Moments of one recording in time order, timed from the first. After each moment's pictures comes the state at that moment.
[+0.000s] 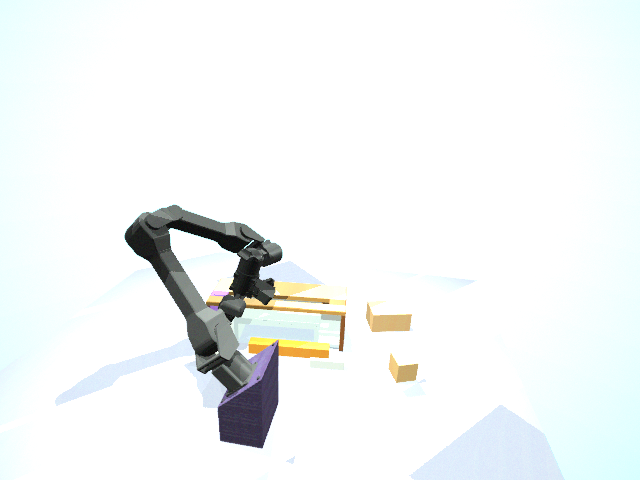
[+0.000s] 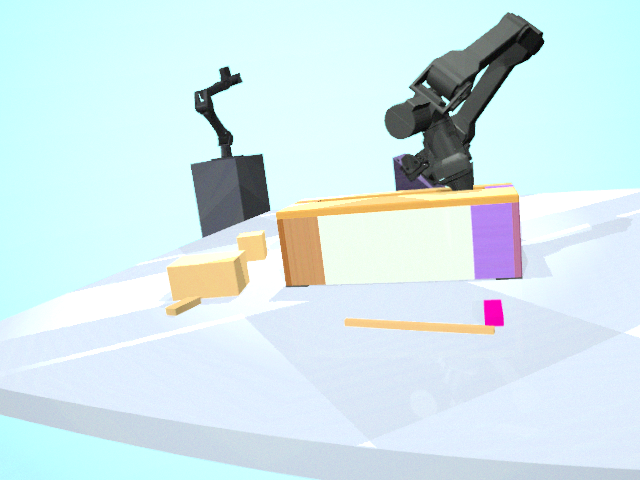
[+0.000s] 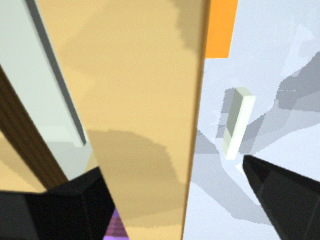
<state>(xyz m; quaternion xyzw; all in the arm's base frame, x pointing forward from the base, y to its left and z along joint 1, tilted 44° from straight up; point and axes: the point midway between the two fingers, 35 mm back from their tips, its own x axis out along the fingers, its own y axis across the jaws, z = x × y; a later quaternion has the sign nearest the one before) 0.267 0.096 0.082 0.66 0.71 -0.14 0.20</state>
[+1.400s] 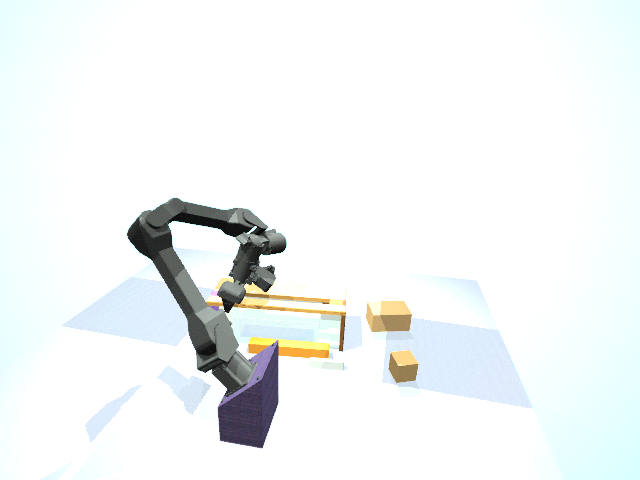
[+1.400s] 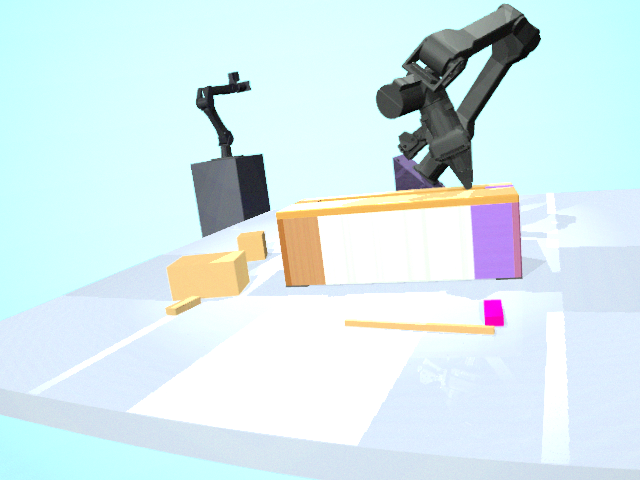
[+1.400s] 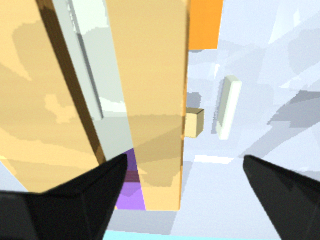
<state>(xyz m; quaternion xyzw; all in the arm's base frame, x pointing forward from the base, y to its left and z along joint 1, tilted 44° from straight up) 0.268 0.069 0.109 0.66 0.71 -0.14 0.20</state>
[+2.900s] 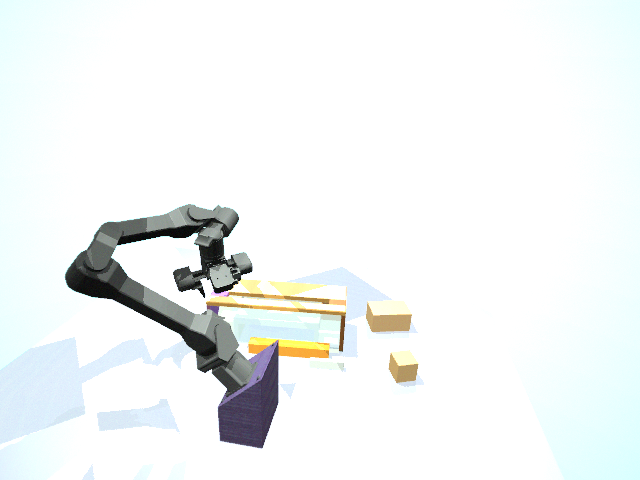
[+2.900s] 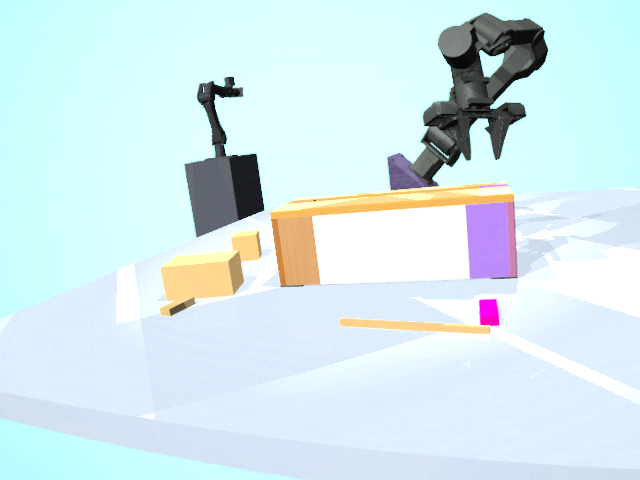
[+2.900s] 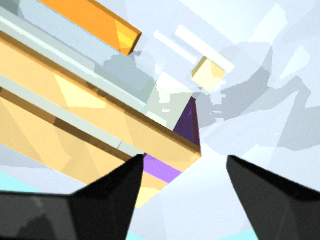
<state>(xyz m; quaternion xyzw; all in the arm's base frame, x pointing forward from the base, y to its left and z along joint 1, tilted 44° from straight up) 0.237 0.070 0.166 0.80 0.44 -0.41 -0.06</state>
